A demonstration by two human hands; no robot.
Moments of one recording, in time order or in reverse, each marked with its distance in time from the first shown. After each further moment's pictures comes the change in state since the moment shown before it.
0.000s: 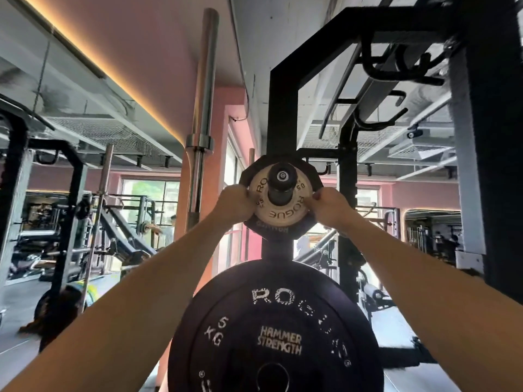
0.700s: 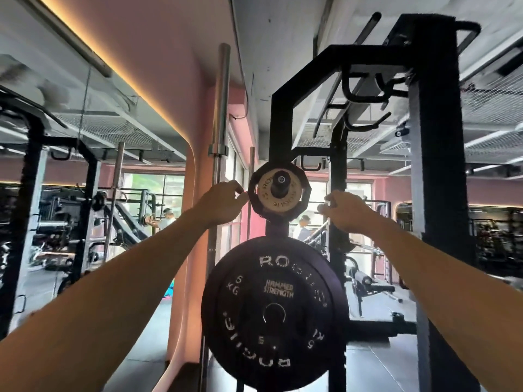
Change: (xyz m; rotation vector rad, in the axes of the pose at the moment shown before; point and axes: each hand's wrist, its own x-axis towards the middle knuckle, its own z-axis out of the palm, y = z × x) left_hand -0.149 0.035 -0.124 0.148 -0.056 0.091; right_hand -0.169 -0.054 -0.098 -0.225 -0.080 -0.019
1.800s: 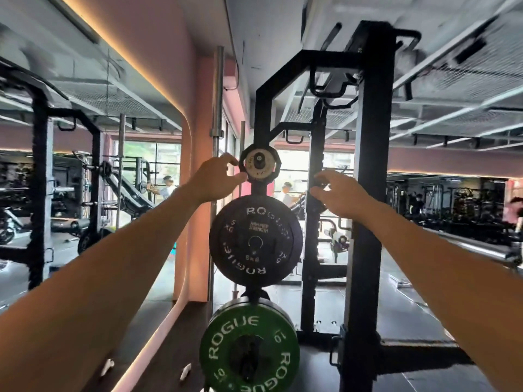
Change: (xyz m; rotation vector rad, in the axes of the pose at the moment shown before) left_hand -0.248 0.153 -0.171 -0.147 -0.050 -0.014; right_hand -0.296 -0.080 -0.173 0.041 0.005 -0.055
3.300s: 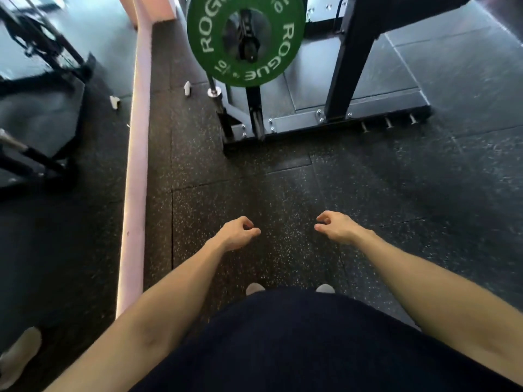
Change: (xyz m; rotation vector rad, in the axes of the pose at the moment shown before) left_hand -0.597 -0.216 0.222 -0.053 -1.388 -0.774; right_hand -0.580 0.059 0.327 0.163 -1.141 1.027
